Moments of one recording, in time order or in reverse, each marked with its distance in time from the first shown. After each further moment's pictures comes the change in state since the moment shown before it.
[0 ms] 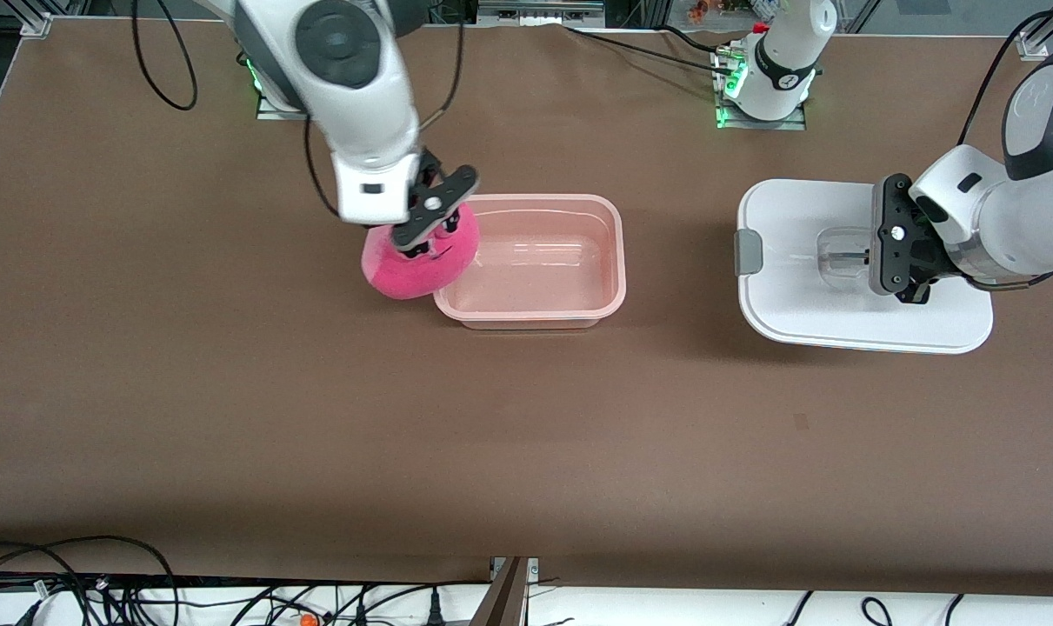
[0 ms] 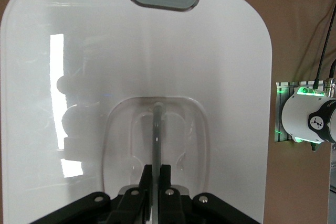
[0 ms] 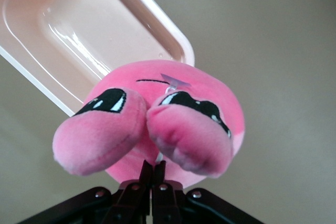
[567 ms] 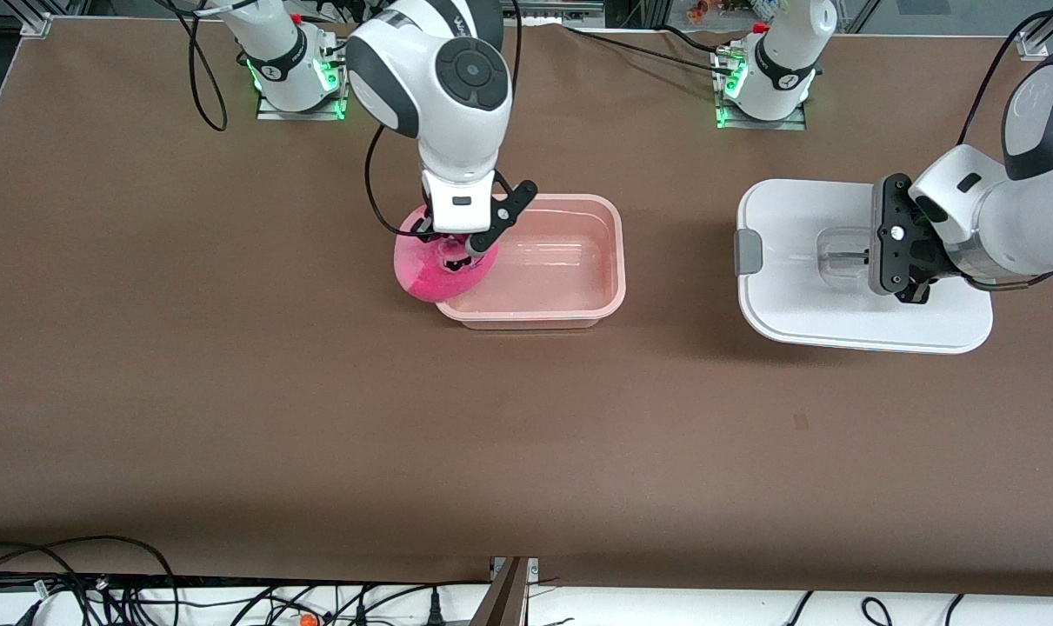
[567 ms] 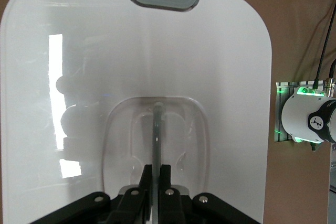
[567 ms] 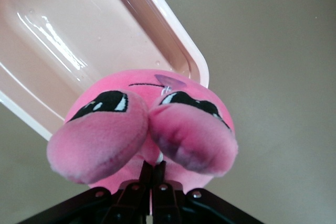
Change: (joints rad) left arm 0.000 0.000 0.000 0.000 0.000 0.000 0.000; right arm 0.099 0.112 0.000 0.001 -0.149 0.061 0.061
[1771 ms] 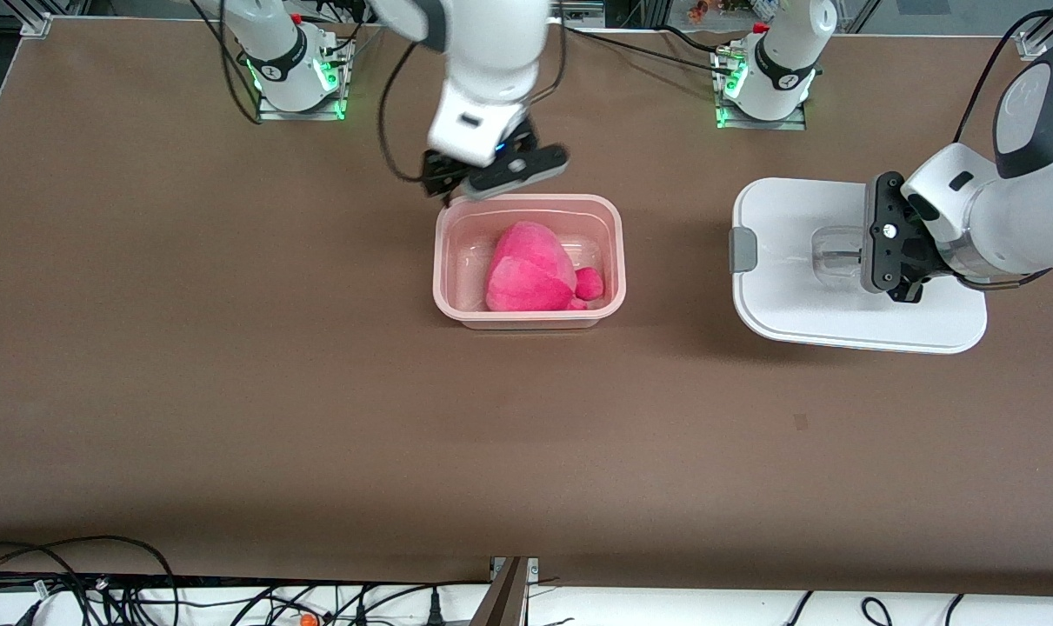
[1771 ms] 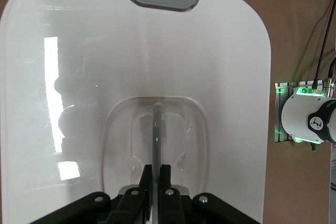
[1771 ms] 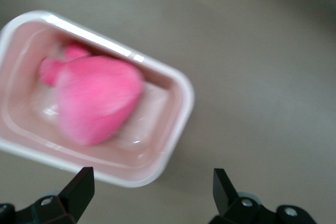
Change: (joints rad) left arm -0.018 0.003 -0.008 0.000 -0.001 0.000 0.001; right arm 0.028 -0.029 -0.023 0.187 0.019 -0.090 0.495
